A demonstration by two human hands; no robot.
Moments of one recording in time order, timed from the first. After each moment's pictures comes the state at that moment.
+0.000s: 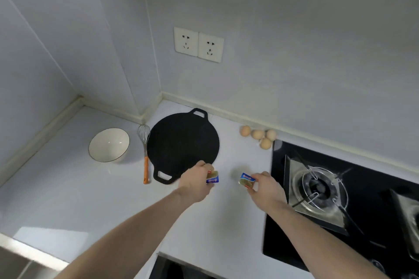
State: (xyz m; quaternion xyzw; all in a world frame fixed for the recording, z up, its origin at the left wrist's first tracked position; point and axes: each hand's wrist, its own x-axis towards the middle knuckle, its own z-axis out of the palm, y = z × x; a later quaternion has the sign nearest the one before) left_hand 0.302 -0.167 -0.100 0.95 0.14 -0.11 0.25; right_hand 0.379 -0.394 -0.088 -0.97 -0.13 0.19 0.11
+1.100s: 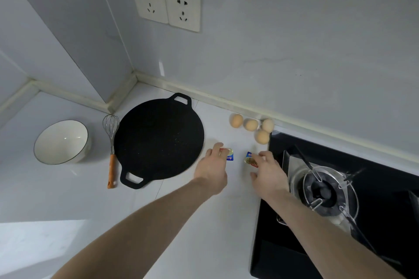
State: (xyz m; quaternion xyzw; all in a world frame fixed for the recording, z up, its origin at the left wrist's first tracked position) left_hand 0.411 -0.244 -0.154 0.97 0.07 -0.11 0.22; right_hand 0.472 -0.423 -0.146 -0.97 -0.15 0.17 0.07
